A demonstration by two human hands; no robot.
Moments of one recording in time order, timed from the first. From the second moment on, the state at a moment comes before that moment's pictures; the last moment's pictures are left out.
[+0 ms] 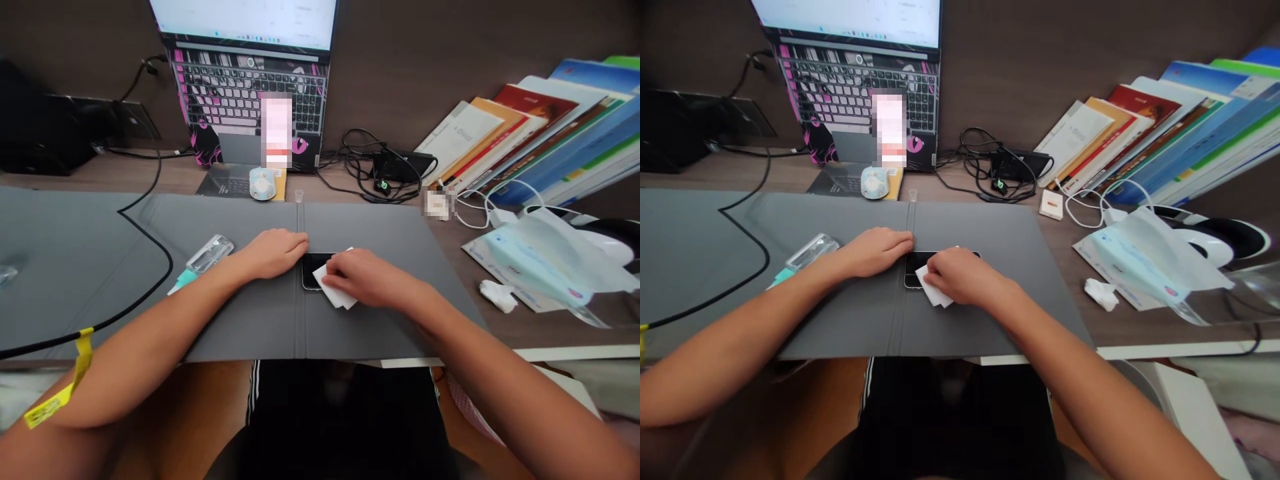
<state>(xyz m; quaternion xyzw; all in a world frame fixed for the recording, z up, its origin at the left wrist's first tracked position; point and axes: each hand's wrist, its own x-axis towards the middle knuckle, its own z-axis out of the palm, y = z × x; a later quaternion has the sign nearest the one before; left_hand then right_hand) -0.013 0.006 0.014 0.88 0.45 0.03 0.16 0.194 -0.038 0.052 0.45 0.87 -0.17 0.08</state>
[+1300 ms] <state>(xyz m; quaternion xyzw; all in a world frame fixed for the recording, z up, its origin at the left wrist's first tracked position) -0.013 0.006 0.013 0.88 0.45 0.06 0.16 0.174 -0.033 0.051 0.46 0.87 -0.14 0.07</state>
